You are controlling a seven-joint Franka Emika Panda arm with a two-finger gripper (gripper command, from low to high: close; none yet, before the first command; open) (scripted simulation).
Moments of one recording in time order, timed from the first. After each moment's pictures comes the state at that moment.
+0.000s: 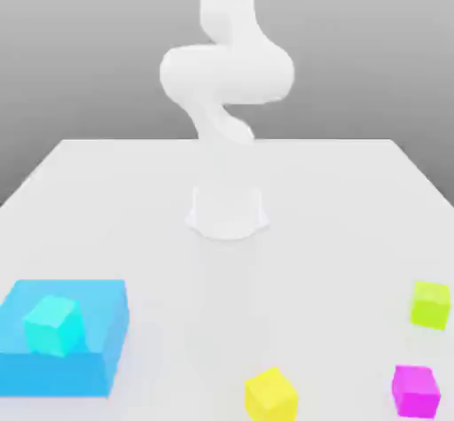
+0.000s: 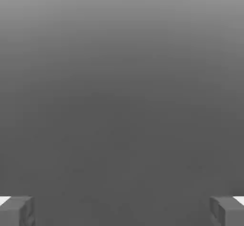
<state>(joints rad) 0.06 -0.71 -0.02 -2.30 0.02 2.33 0.71</state>
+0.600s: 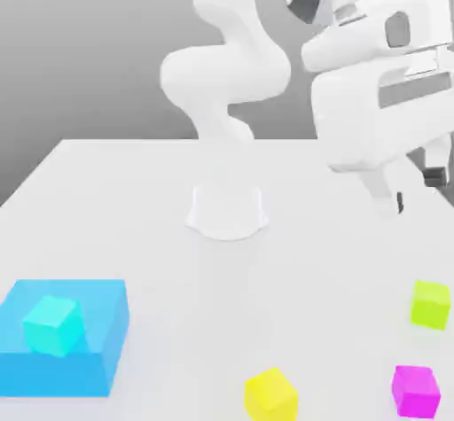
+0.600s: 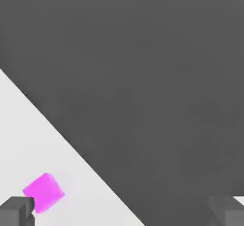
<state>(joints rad) 0.39 -0.05 -0.05 -2.29 0.19 2.51 0.04</state>
